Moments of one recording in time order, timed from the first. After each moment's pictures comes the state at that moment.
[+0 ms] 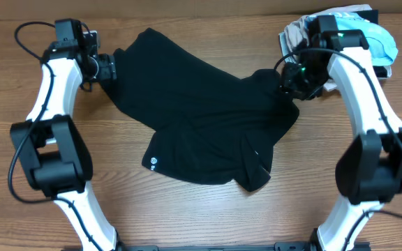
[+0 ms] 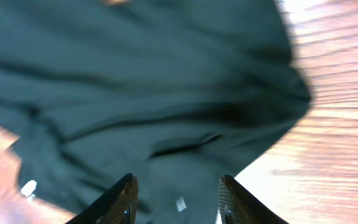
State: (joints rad) left arm 0.16 2.16 1.73 -0.67 0.10 -0.01; right arm 0.08 1.96 1.81 -1.28 -0.28 0.22
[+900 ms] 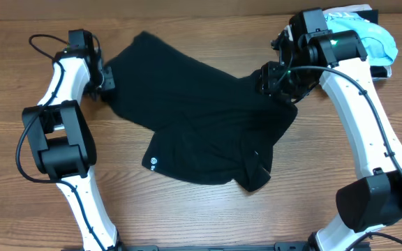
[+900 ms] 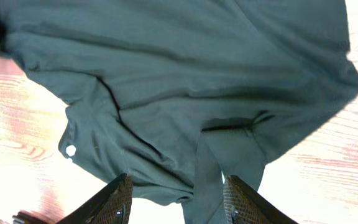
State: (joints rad) left arm 0.16 2.30 1.83 -0.93 -0.06 -0.09; right arm 0.21 1.82 1.83 -1.32 -0.31 0.22
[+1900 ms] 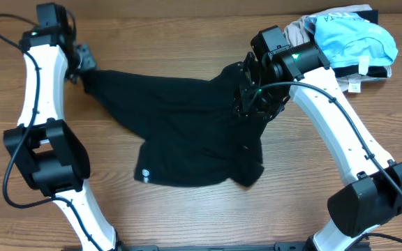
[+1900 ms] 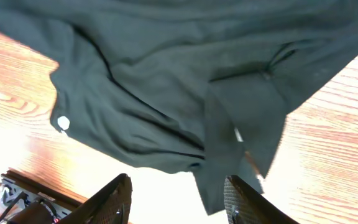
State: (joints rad) left arm 0.18 2.15 1.97 -0.96 -0.04 -0.20; right arm 0.37 1.82 1.76 -1.34 -0.30 0.25
